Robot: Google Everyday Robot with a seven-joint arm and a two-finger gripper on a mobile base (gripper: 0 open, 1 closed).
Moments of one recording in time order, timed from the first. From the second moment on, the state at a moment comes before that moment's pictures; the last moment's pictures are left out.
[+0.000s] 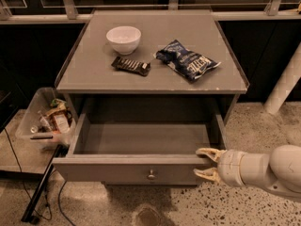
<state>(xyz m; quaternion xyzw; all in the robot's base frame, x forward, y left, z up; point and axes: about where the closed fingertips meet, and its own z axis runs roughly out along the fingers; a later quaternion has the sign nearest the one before) 0.442 -0.181 0.641 -0.61 0.69 0.06 0.39</state>
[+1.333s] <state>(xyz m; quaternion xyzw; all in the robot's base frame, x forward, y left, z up) 0.435 -0.184 0.639 -0.60 0.69 0.06 0.39</state>
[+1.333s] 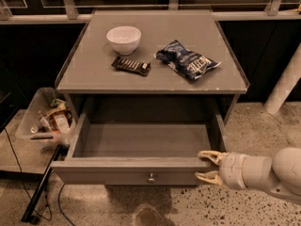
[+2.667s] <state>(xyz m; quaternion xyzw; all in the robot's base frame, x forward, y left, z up) 0.421 -0.185 0.641 -0.60 0.69 0.06 0.39</state>
